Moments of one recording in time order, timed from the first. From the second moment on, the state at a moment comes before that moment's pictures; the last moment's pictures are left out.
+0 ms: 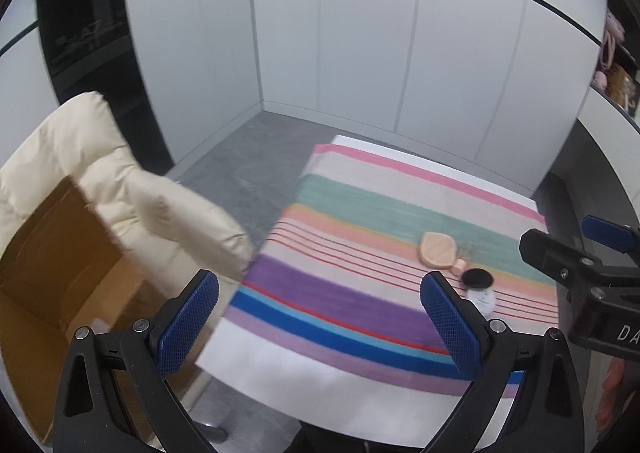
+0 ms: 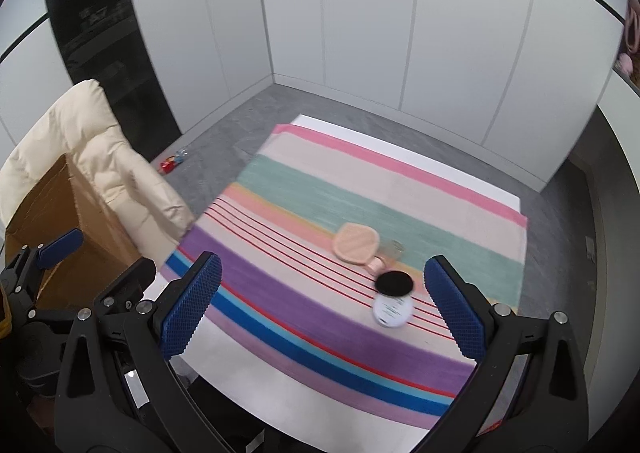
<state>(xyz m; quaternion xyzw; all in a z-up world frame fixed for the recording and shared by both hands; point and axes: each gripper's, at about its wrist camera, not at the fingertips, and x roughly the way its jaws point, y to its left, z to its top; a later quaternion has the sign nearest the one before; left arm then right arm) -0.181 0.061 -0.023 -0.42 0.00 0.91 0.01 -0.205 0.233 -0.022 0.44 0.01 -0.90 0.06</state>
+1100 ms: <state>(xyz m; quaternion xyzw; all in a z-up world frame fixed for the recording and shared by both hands) -0.244 0.152 -0.165 -0.52 0.04 0.85 0.09 -0.222 0.334 -0.193 0.56 -0.04 -0.82 -0.03</state>
